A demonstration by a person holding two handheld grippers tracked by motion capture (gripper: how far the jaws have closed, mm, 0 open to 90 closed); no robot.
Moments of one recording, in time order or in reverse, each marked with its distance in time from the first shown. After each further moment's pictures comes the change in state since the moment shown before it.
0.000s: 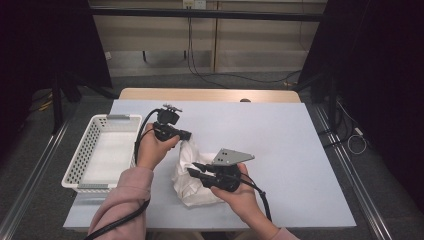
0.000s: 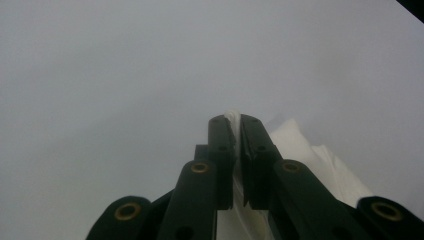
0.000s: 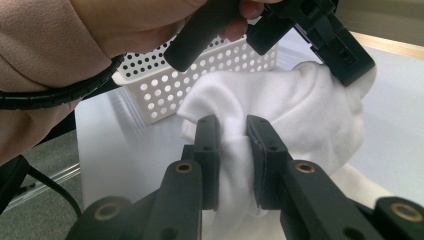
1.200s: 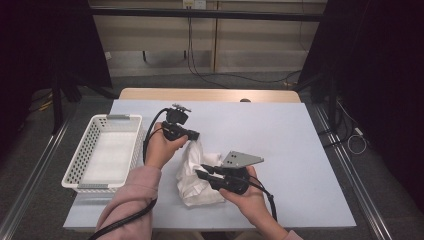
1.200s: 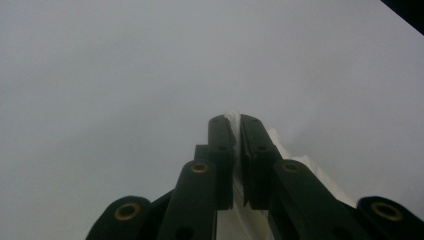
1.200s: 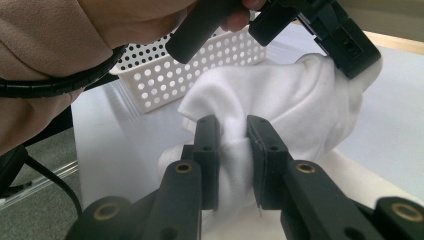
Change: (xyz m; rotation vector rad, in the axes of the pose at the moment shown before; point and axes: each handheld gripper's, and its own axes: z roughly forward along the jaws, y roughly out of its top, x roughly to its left) left arm -0.016 0.010 0.012 0.000 -0.018 0.030; right arm -0.007 -0.010 -0.017 0.000 -0.014 0.003
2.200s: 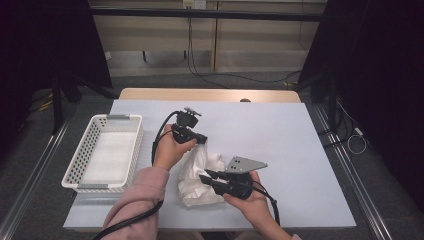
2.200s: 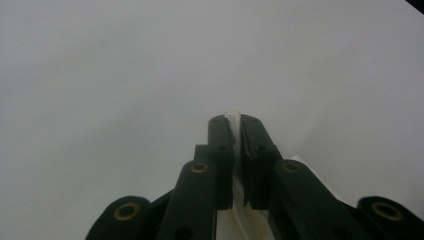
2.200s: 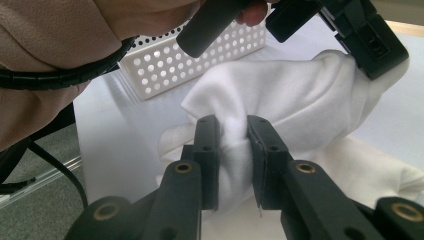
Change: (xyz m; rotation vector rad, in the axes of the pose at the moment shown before) left arm -0.016 0.001 0.022 0.038 -0.019 0.036; right arm 0.000 -0.015 -0.007 0.018 -0.001 0.018
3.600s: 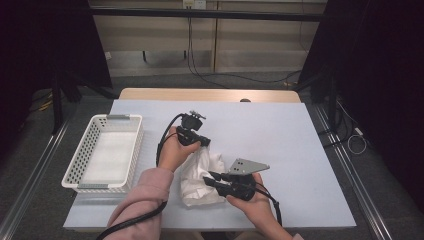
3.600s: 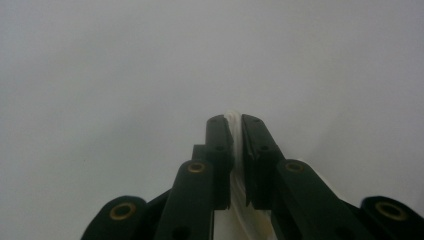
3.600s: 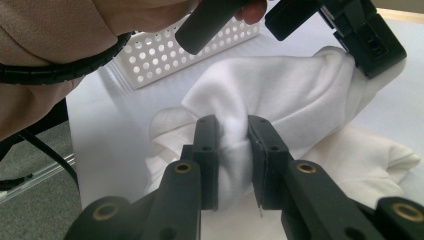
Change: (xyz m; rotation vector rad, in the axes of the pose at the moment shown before) left arm -0.004 -0.002 0.016 0.007 -0.002 0.005; right arm -0.006 -0.011 -0.003 0.019 -0.013 0.009
